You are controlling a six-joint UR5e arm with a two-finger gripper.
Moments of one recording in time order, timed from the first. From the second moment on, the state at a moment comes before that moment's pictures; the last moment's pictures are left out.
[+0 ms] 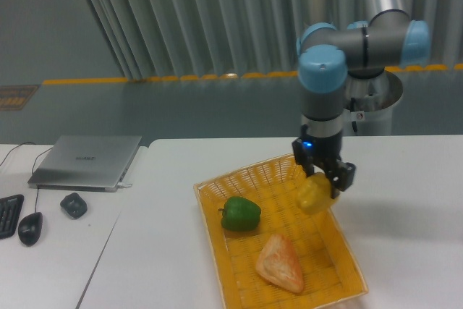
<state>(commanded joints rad) 2.11 -1.84 -1.51 -1.32 1.52 0.70</state>
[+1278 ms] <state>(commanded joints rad) 2.31 -1.83 -1.52 -1.30 1.65 1.24</state>
